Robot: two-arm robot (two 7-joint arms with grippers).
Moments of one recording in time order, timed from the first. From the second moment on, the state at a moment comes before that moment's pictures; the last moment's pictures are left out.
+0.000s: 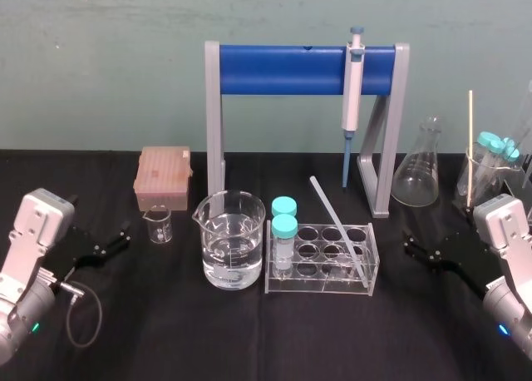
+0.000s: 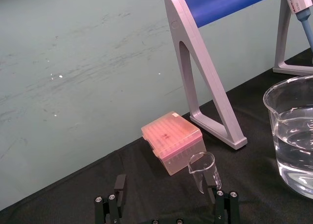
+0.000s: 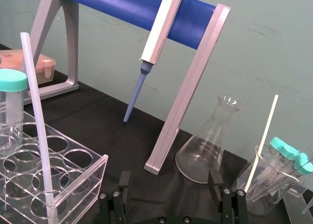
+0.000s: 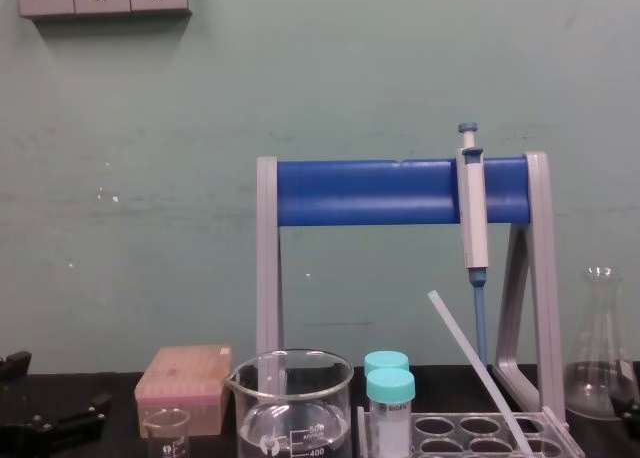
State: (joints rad) left arm -0.20 0.60 0.45 -1.41 -0.25 -0.12 0.03; right arm 0.20 0.60 -0.45 -1.41 0.25 -0.12 -0.03
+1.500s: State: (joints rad) left arm -0.20 0.60 0.45 -1.41 -0.25 -0.12 0.03; right arm 0.46 0.48 -0.48 -1.22 0.50 -0.19 0.63
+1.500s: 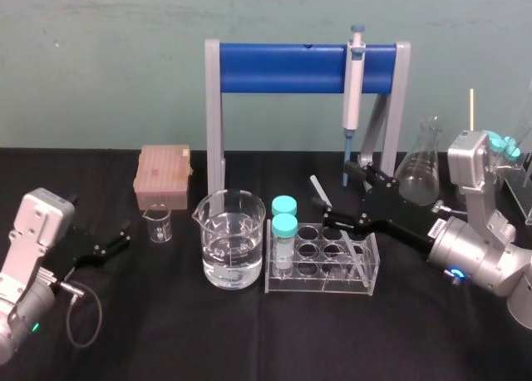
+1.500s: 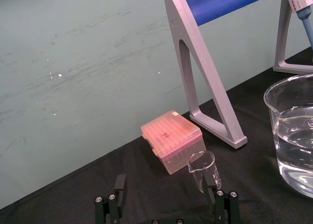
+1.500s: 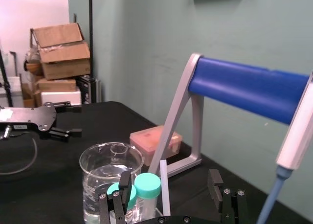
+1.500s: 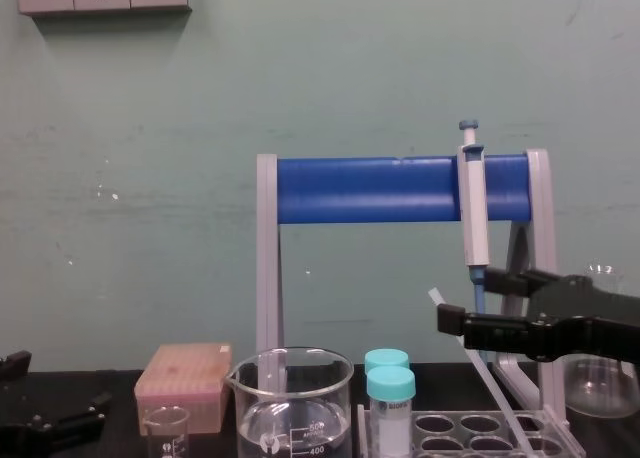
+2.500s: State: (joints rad) left arm -0.20 0.60 0.45 -1.41 -0.25 -0.12 0.03; right arm 0.52 0.43 -0.52 -1.13 0.52 -0.03 0.71
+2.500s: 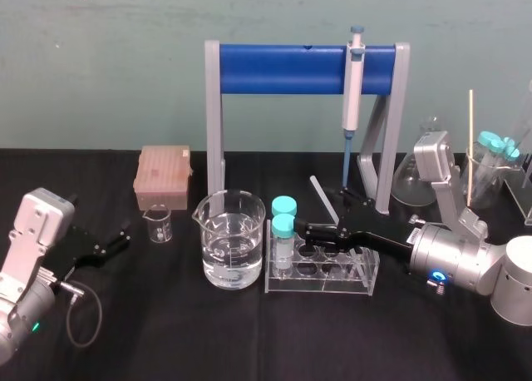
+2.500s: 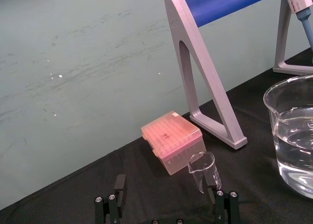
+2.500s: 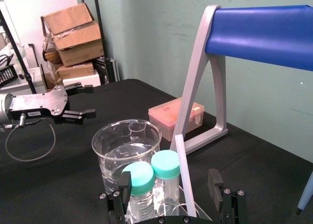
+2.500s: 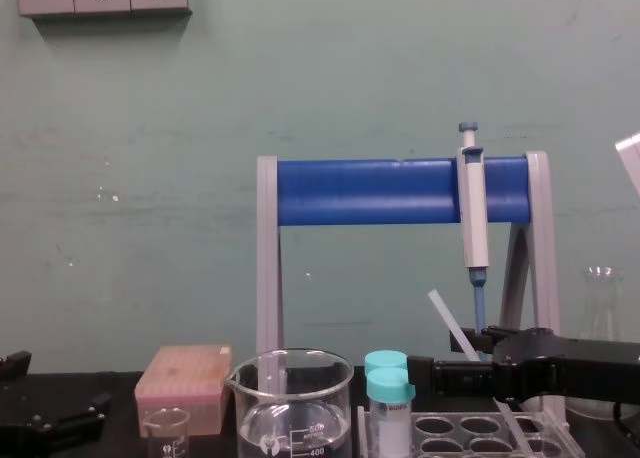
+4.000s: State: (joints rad) left arm -0.20 0.60 0.45 -1.41 -0.25 -0.12 0.03; right arm 0.52 0.43 -0.52 -1.13 0.52 -0.03 0.72
